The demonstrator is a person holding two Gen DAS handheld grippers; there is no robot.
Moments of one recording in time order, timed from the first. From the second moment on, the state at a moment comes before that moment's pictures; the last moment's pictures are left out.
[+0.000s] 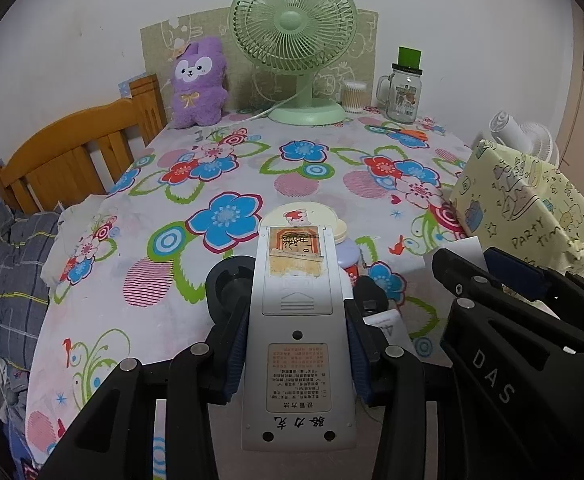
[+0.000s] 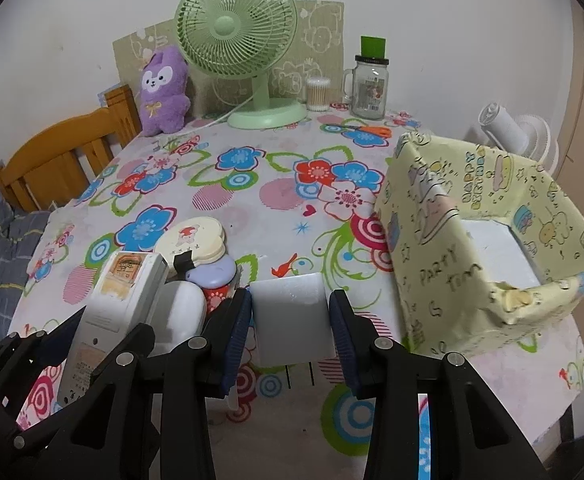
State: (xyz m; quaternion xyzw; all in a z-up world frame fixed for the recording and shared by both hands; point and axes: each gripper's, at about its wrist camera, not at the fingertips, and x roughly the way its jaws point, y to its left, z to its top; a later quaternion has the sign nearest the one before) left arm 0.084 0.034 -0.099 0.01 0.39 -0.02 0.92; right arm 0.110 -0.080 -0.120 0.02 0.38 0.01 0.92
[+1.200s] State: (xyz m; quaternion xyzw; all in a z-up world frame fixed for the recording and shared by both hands) left arm 0.072 -0.034 -0.019 0.03 0.35 -0.07 0.93; right arm 0.083 -0.145 -0.033 0.02 0.32 -0.02 0.95
